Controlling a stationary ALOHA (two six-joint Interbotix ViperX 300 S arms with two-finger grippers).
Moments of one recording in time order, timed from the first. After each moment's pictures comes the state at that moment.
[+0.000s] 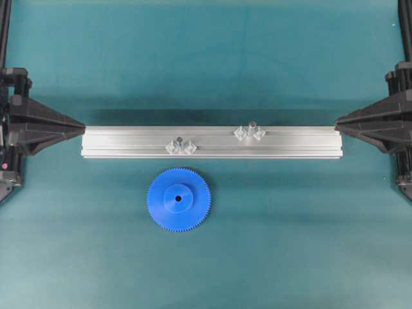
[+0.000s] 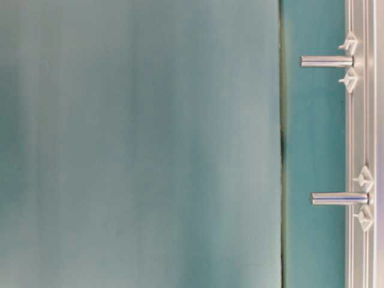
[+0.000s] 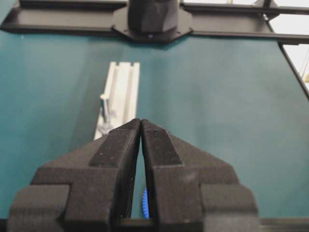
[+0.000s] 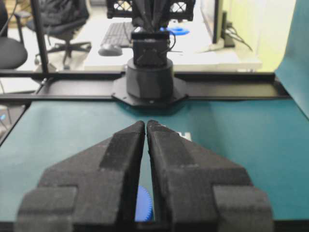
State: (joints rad) left arm 0.00 -0.96 1.17 0.00 -0.29 0.00; right arm 0.00 -0.97 1.19 0.00 -0.29 0.01
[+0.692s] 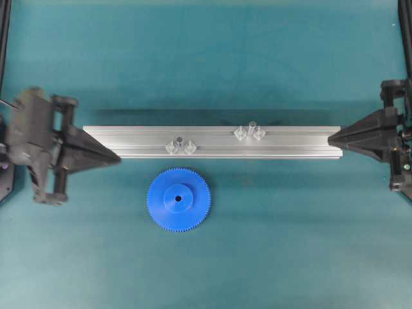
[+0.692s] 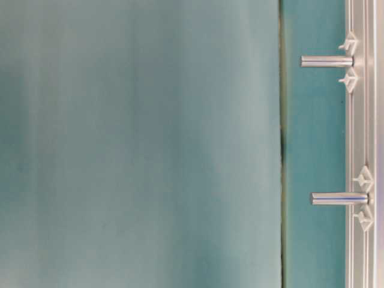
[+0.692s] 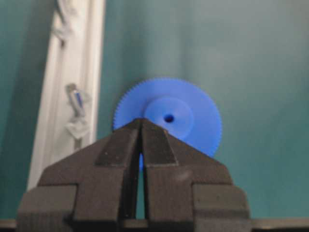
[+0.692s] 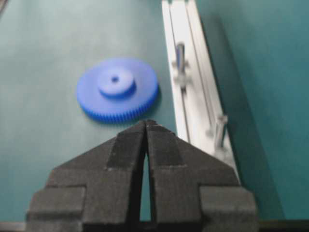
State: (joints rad) left arm -0.08 -0.59 1.04 0.01 -0.12 -0.04; right arm -0.01 -0.97 1.21 0.04 0.09 0.09
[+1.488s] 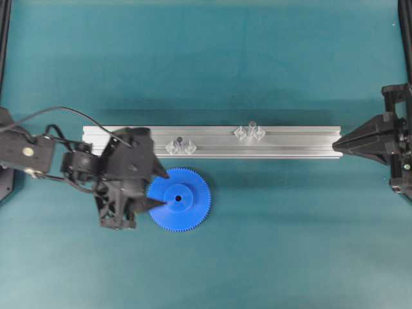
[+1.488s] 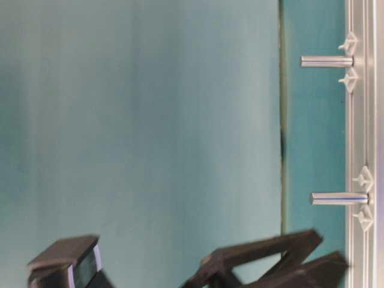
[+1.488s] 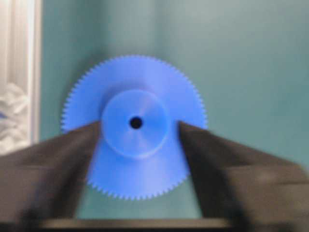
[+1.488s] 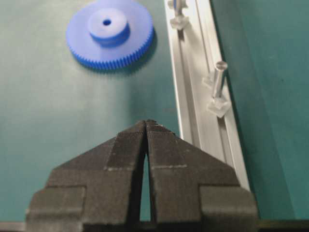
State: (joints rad) left arm -0.15 -0.16 0.77 0.01 -0.03 -0.10; right arm -0.01 -0.98 1.19 0.04 0.26 0.09
